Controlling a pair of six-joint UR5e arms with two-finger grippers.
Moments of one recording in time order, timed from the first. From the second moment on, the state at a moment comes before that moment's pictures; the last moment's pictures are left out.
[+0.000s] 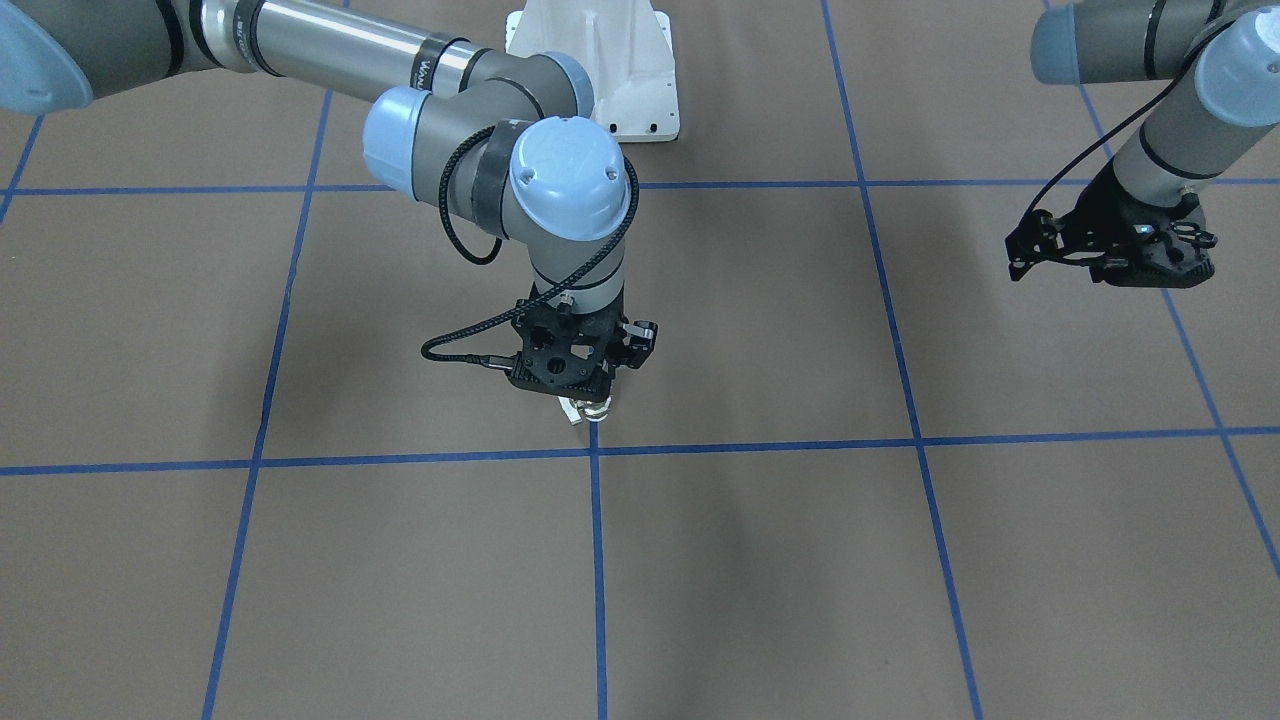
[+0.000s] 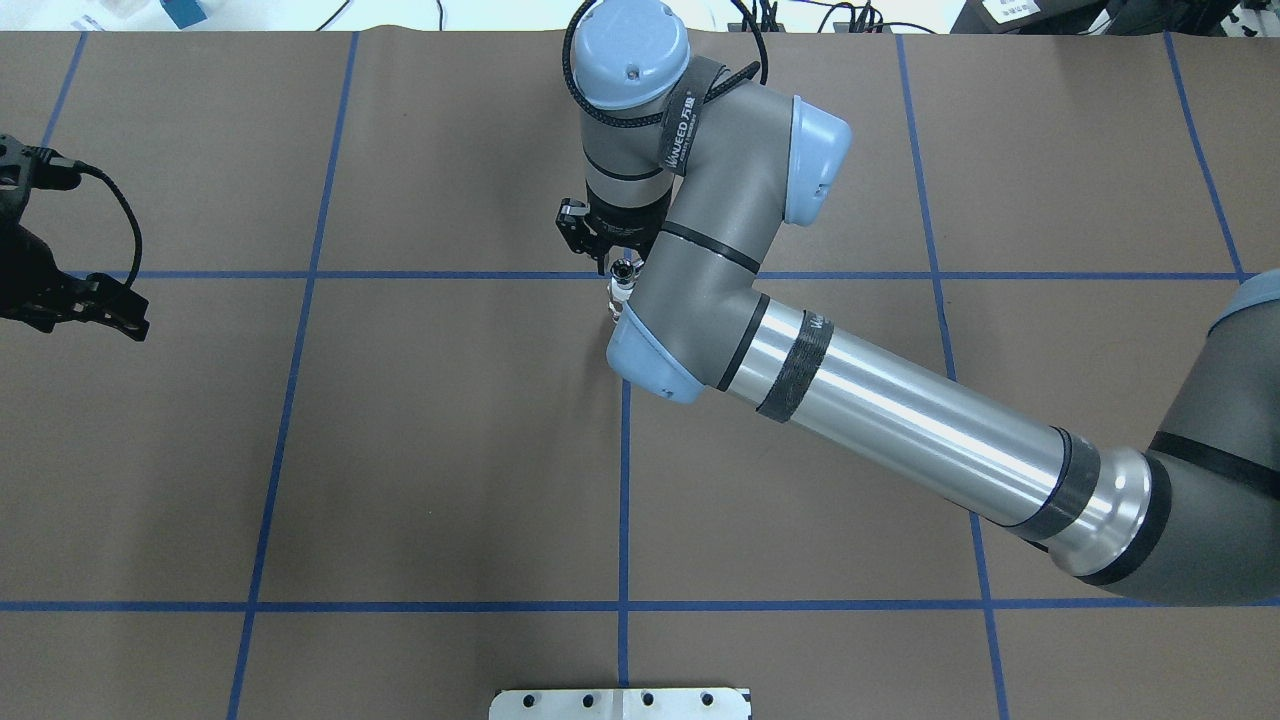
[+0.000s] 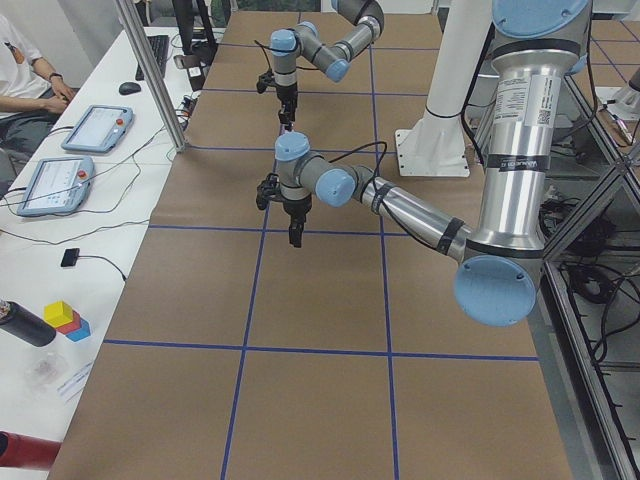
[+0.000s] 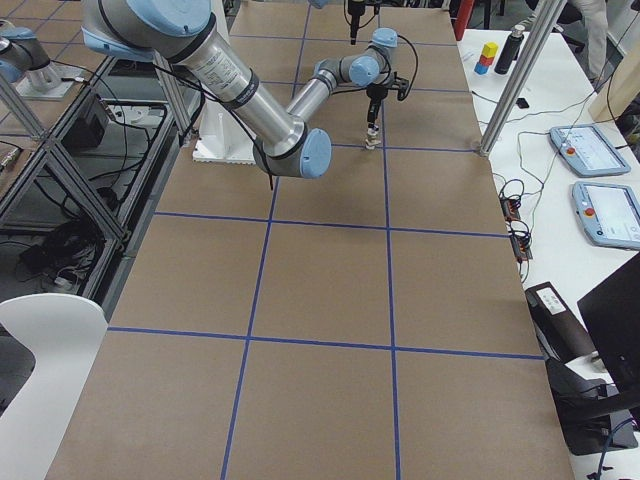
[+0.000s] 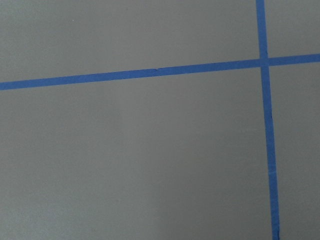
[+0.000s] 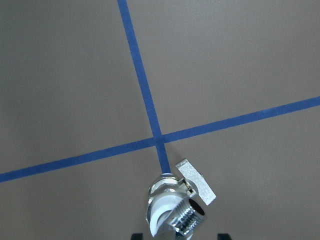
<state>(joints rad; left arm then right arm) -1.01 -1.63 -1.95 -1.60 -2.18 -0.63 0.66 -0.56 1.31 -1.64 2.01 1.32</state>
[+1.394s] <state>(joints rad) -1.02 -1.63 -1.94 -1.60 -2.18 -0.62 0.80 -1.14 1.85 -1.61 2.04 1.08</state>
